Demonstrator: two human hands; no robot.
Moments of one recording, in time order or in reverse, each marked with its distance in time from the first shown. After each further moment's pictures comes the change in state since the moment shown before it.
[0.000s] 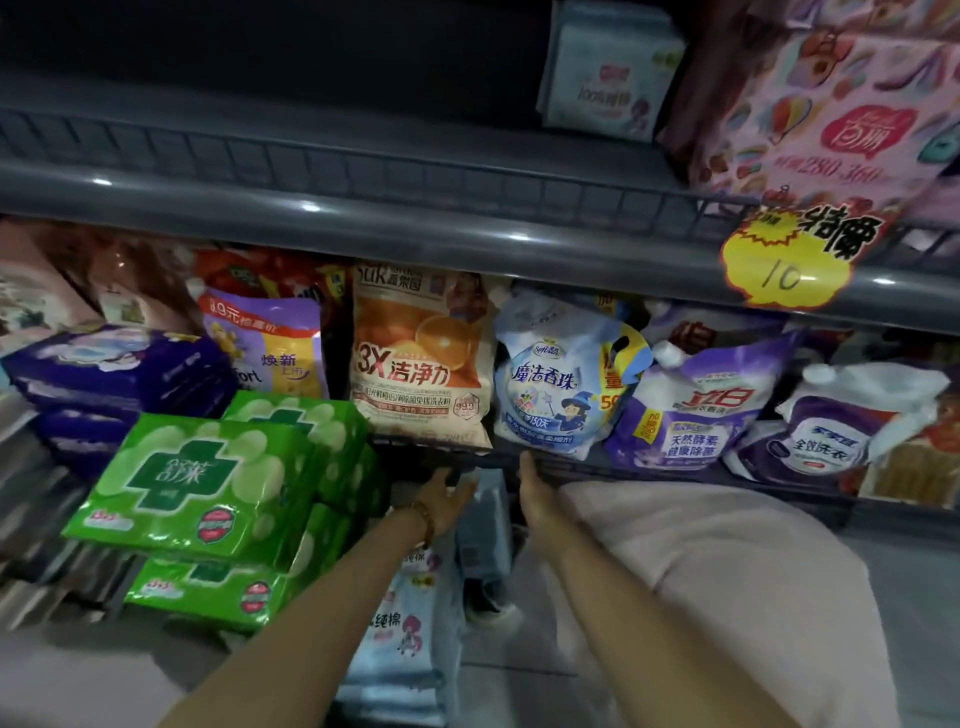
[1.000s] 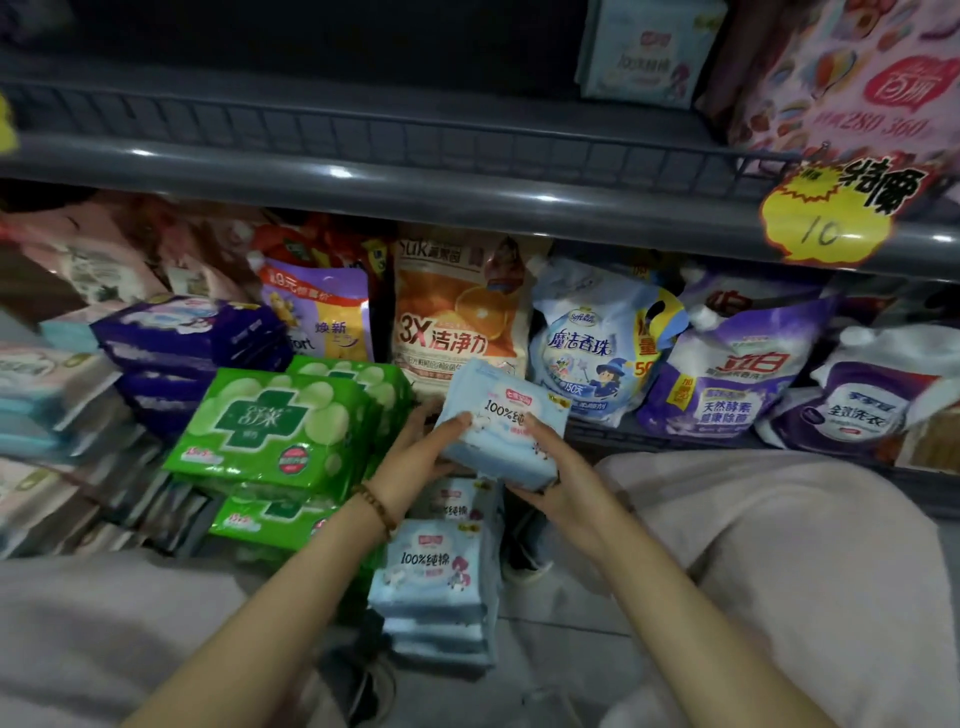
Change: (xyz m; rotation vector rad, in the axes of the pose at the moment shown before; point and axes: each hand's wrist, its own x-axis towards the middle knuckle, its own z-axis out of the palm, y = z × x) left_hand -0.107 -0.003 -0.047 -0.782 0.131 0.286; right_hand -0.148 -0.068 -0.002 0.570 -0.399 -0.036
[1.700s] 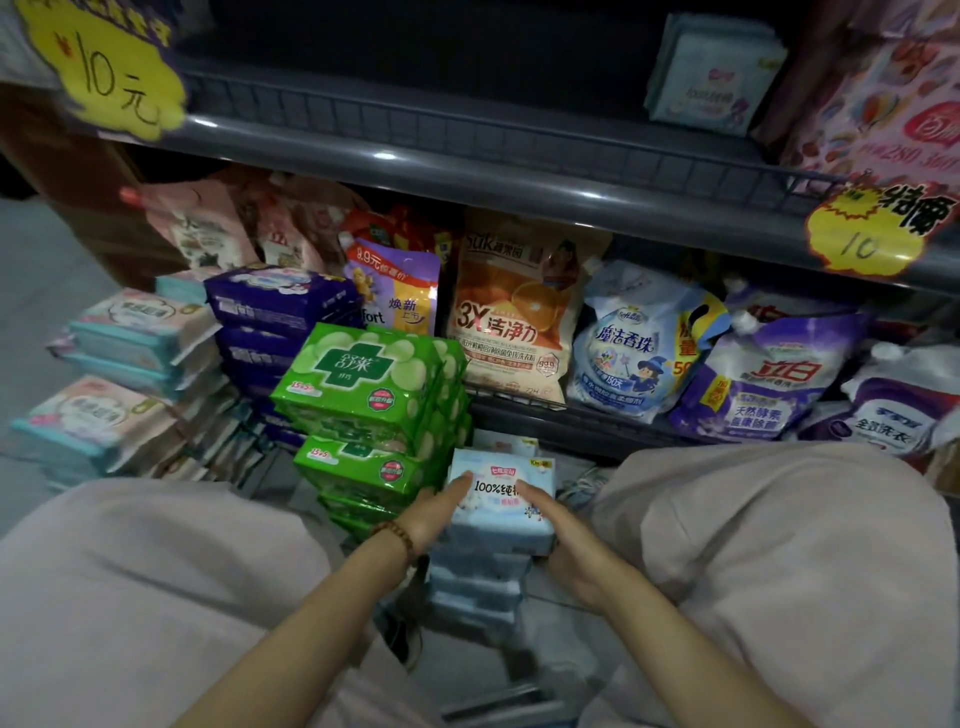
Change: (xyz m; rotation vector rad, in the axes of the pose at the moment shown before) left_hand -0.032 -0.121 -0.069 0.307 0.082 -0.417; right_hand -0.054 0.077 0.018 -0.224 -0.044 0.216
